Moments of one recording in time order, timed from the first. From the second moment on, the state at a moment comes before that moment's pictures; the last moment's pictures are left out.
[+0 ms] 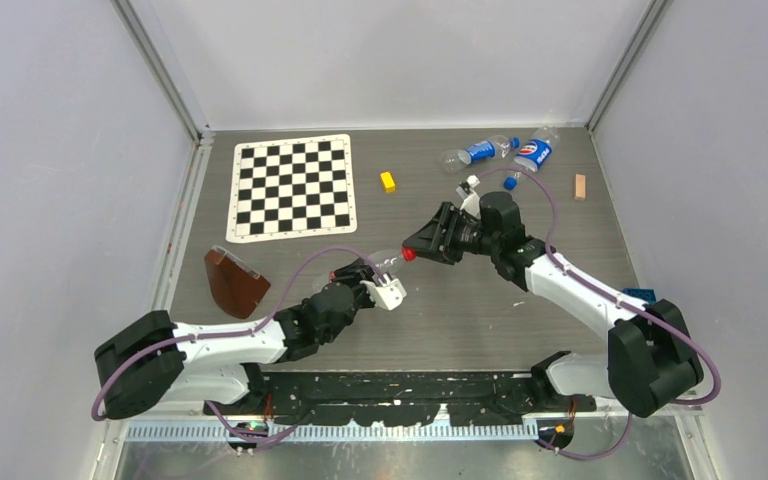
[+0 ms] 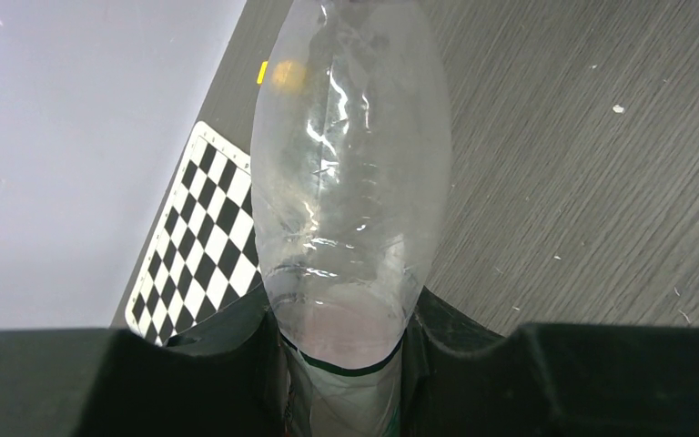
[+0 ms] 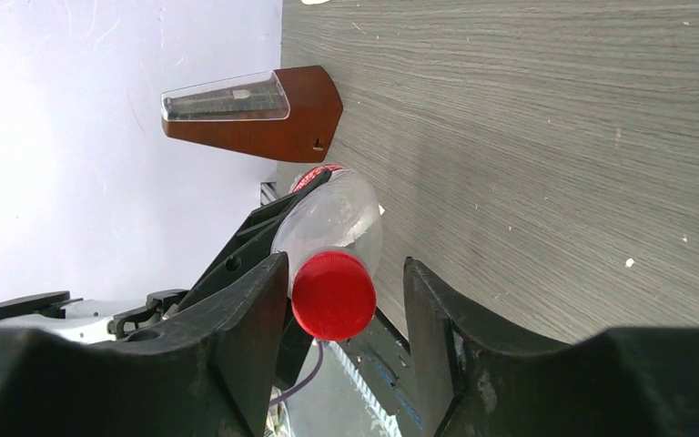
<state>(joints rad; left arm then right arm) -1.08 1.17 0.39 0.49 -0.50 0.65 0.47 1.27 0.74 0.08 -0.56 0.97</state>
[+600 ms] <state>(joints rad) -1.08 1.21 0.39 0.51 -0.52 0.66 0.47 1.29 0.74 0.10 -0.60 0.95</state>
